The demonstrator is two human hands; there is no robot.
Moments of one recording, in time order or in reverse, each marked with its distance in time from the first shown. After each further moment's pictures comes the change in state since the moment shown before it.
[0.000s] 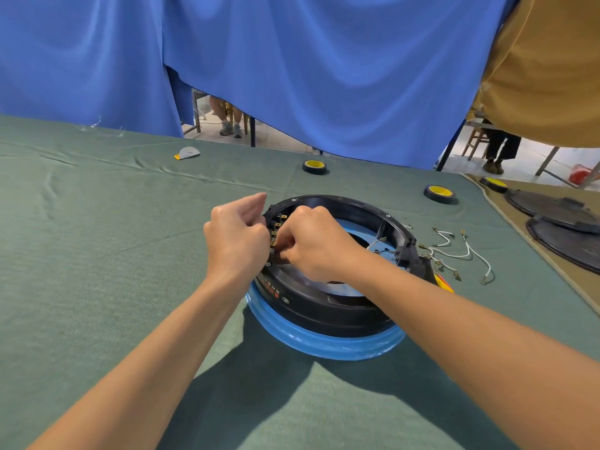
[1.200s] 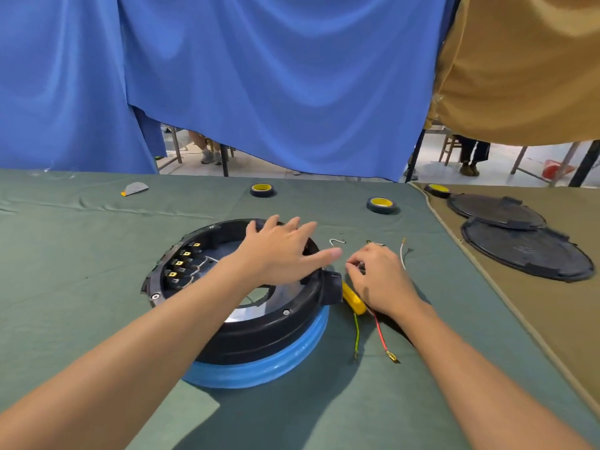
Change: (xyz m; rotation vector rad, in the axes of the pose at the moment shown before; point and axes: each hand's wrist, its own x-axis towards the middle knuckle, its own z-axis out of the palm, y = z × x) left_hand -0.017 0.068 0.128 1.111 -0.805 0.469; right_hand -0.079 0.208 -0.026 -0.136 0.336 0.302
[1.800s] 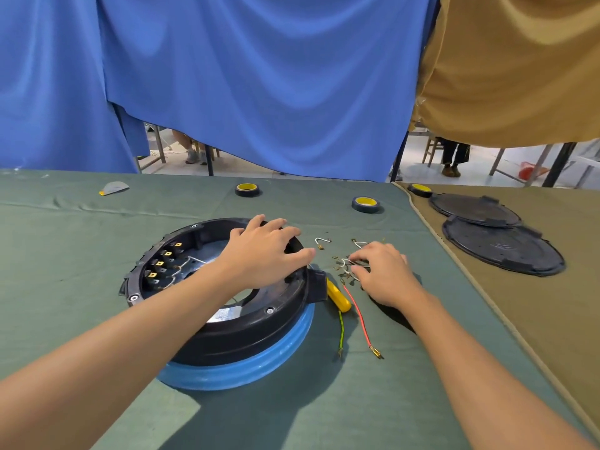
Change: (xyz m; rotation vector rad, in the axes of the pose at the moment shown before) left_hand 0.002 0.000 0.011 -0.078 0.090 -0.009; right_hand 0.002 0.026 -0.015 -0.097 -0.109 0.100
